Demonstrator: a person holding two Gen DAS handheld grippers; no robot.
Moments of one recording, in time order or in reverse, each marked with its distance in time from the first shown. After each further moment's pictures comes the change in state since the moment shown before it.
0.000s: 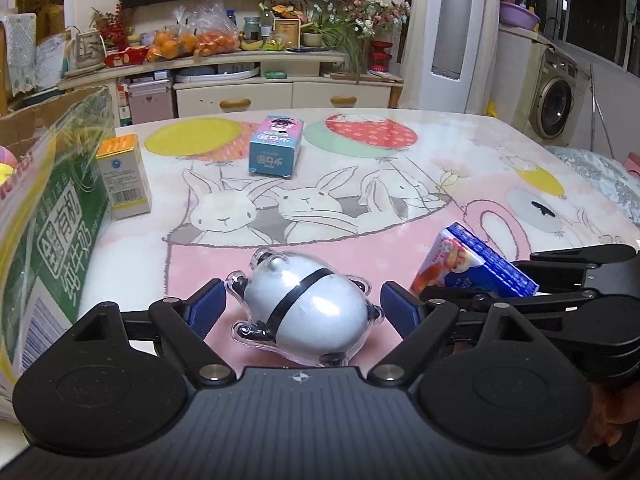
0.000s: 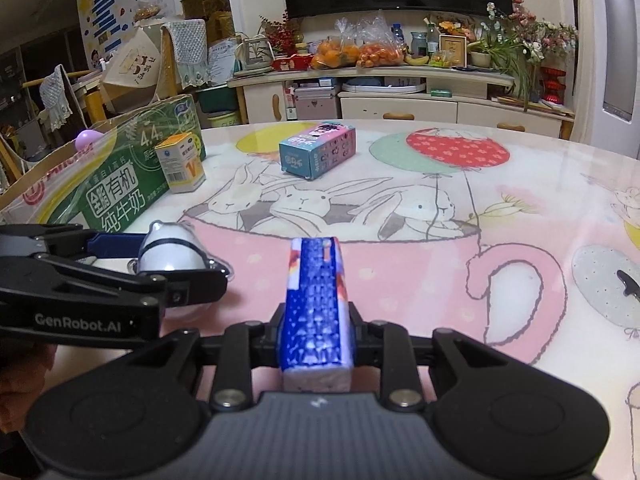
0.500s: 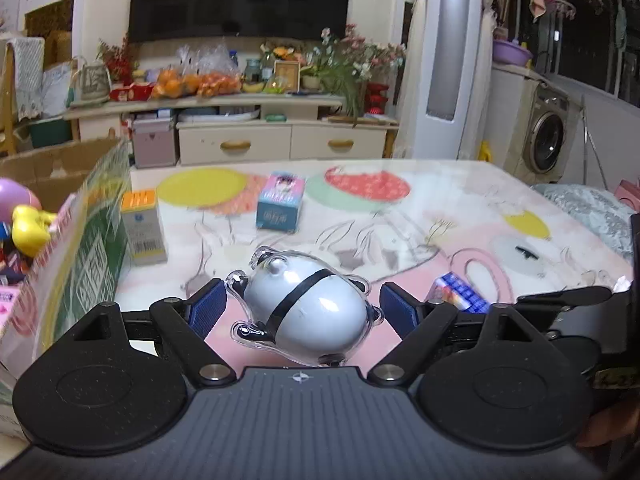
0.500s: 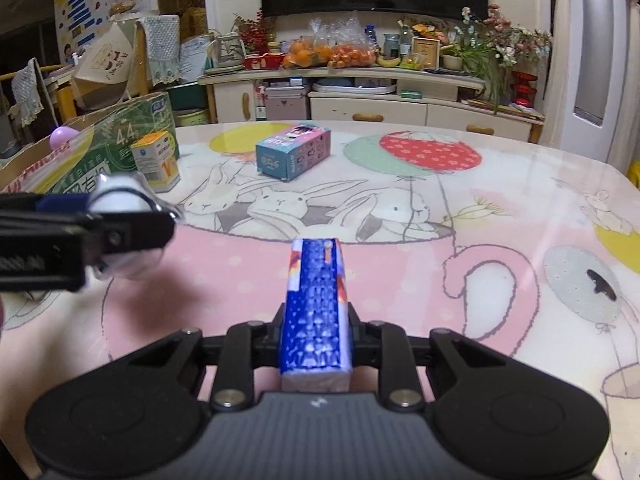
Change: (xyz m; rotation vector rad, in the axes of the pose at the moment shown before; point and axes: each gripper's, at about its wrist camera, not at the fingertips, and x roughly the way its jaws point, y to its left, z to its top) left arm -0.043 0.002 0.011 -0.013 -0.135 -0.020; right arm -0.006 0.009 0.002 0.009 0.002 -0.112
